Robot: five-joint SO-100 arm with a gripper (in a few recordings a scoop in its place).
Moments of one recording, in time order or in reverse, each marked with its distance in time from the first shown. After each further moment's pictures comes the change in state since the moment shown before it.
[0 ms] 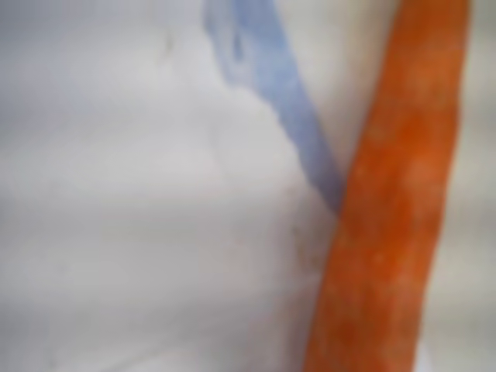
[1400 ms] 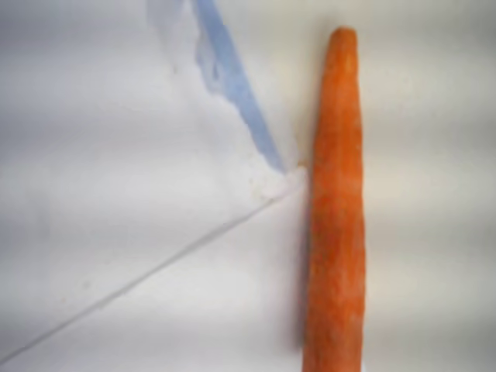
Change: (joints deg) arm -0.3 14.0 2.2 3.2 0.0
